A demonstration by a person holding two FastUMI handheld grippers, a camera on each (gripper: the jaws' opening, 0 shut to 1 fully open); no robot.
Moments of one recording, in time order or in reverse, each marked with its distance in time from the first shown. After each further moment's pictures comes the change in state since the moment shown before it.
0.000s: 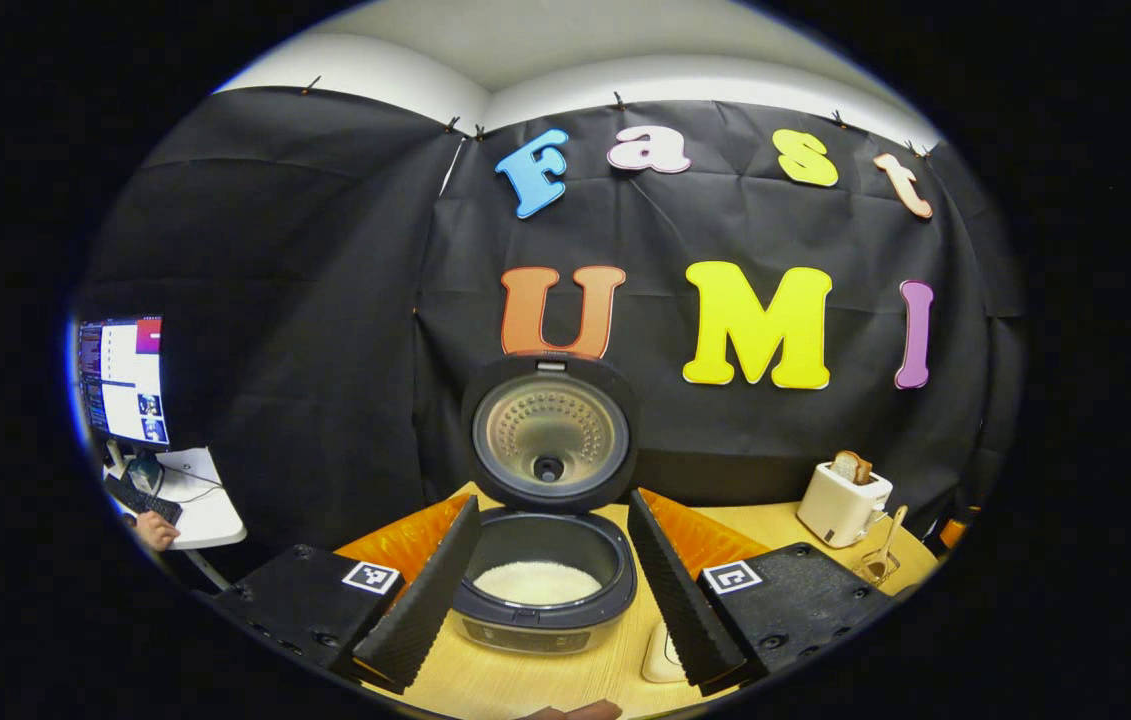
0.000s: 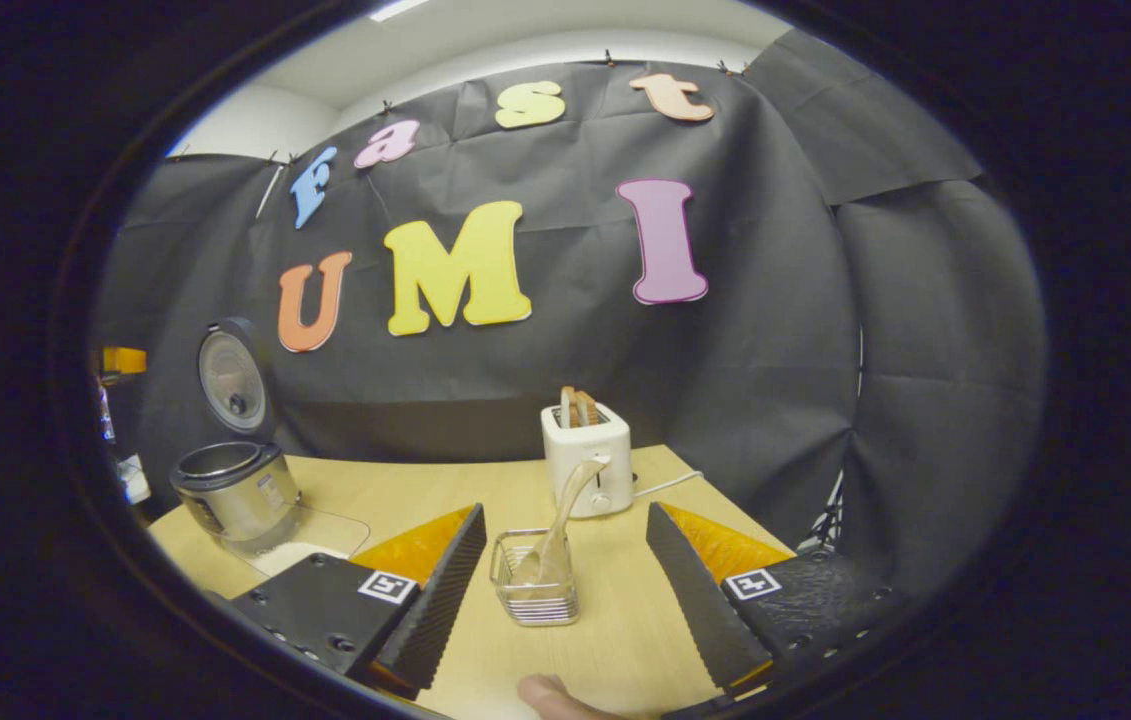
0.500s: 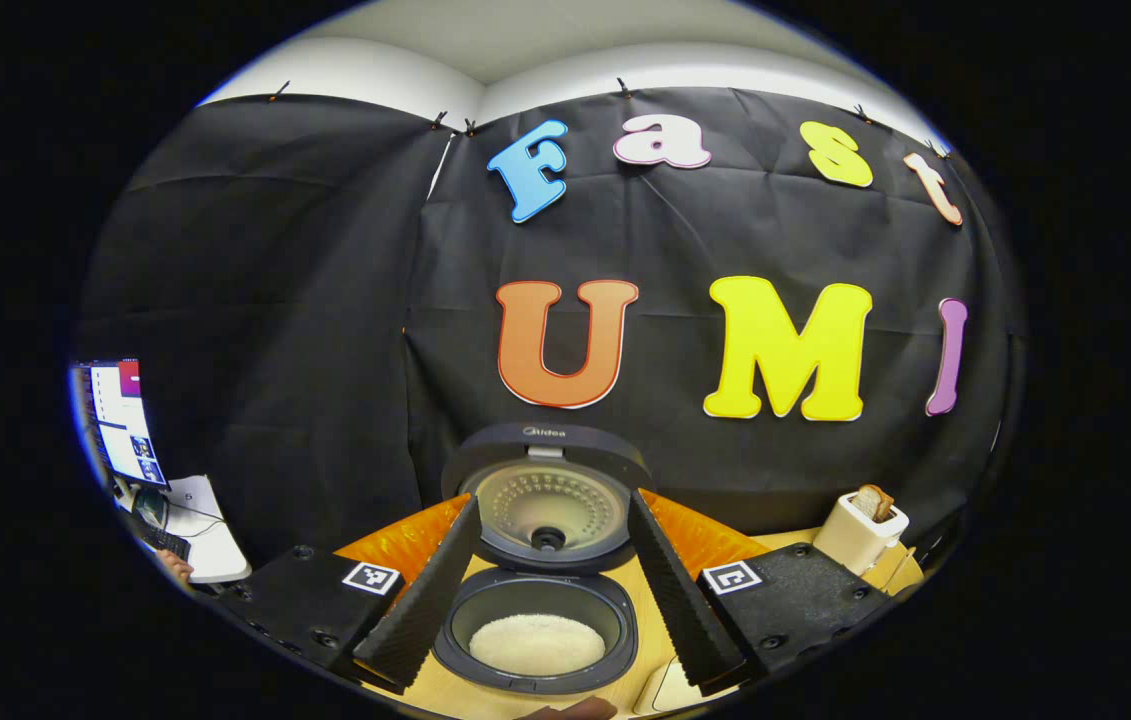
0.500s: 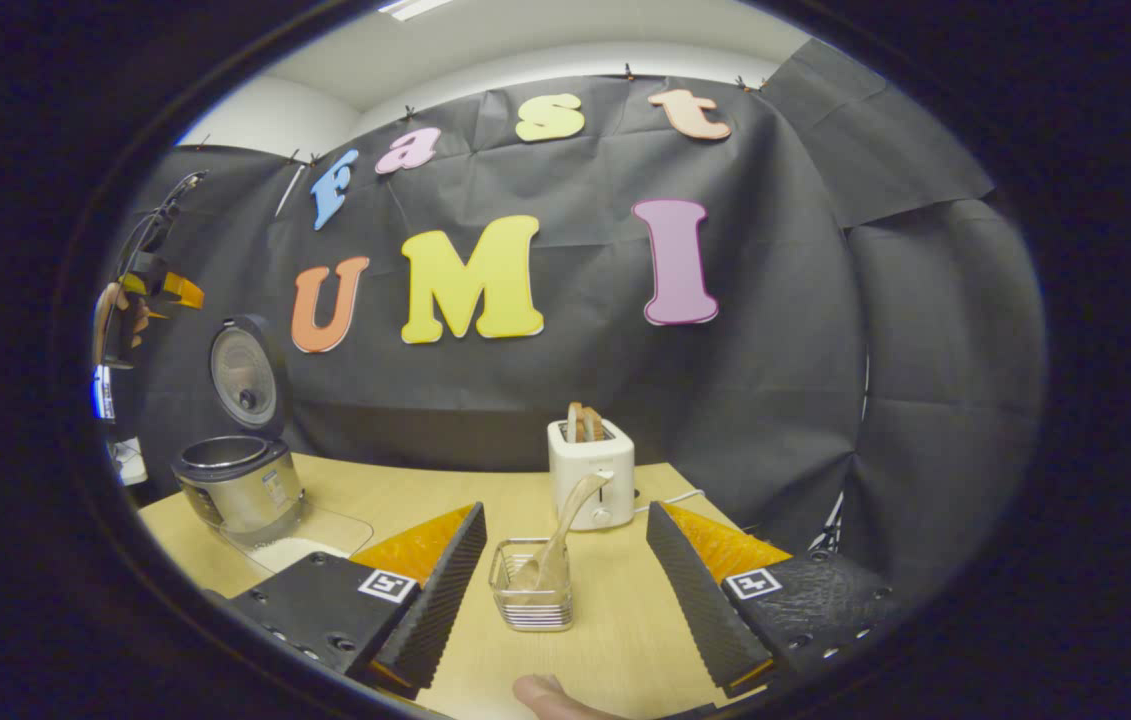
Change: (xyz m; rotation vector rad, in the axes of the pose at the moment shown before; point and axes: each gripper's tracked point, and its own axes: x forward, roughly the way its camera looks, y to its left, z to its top) left arm 0.094 0.002 0.075 0.016 0.040 0.041; right arm -0.009 -0.006 0.014 -0.039 -0.072 0.000
